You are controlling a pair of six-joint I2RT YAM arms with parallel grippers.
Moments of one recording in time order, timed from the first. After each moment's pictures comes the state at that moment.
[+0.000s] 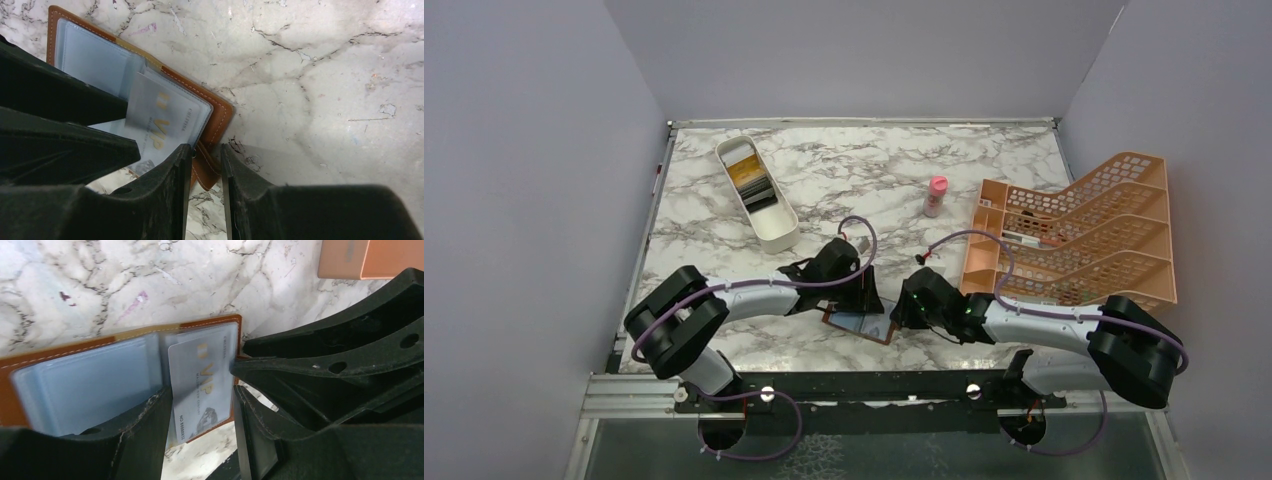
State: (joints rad) left arm -0.86 1.52 0.67 0.04 0.27 -0.78; right arm 0.96 1.25 0.45 -0.06 0.20 0.88
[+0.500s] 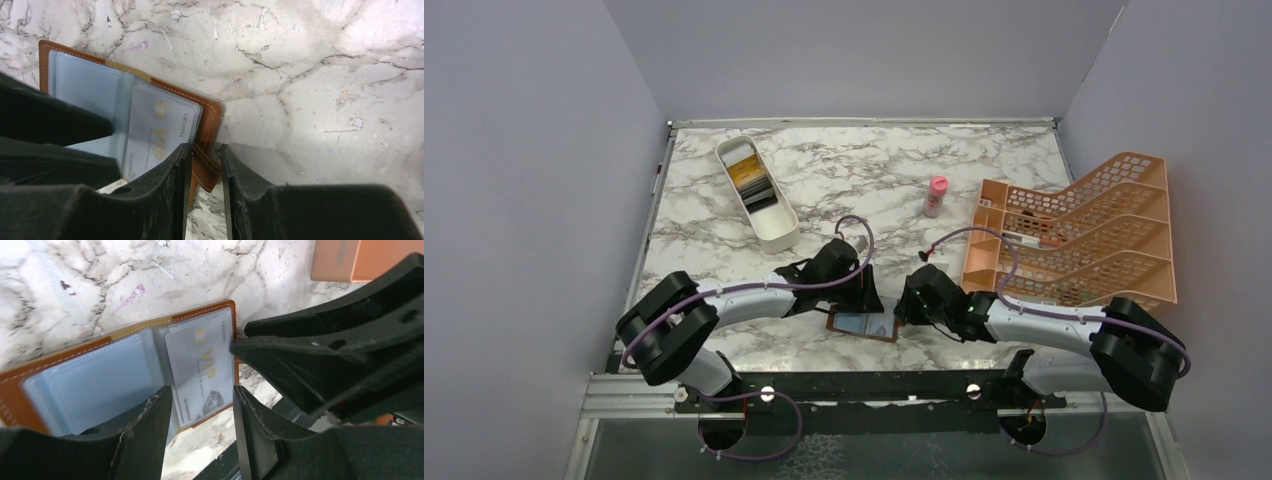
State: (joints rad) left arm -0.88 1.51 0.67 0.06 0.25 -0.82; right arm 0.93 1.24 0.45 -0.06 0.23 0.84
